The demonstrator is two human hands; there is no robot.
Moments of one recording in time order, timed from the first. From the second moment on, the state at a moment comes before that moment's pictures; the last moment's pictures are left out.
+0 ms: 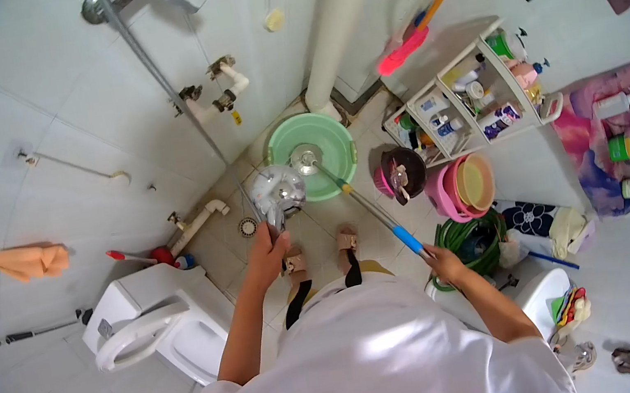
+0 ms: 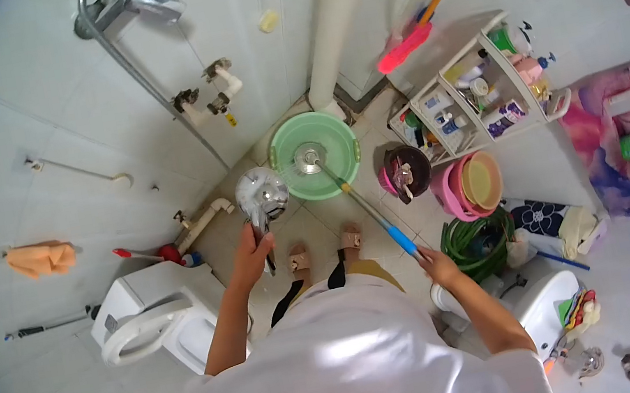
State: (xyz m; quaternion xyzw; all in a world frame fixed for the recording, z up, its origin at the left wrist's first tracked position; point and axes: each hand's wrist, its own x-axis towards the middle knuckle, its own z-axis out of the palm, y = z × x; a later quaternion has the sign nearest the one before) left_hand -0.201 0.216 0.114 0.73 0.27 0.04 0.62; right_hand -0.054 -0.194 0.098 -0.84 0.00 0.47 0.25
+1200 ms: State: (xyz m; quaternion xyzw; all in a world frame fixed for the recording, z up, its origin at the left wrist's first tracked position) left_hand -0.225 0.203 0.099 0.73 0.28 0.05 0.61; right_hand -0.079 -0.232 0.096 -0.85 -0.01 0.45 0.27
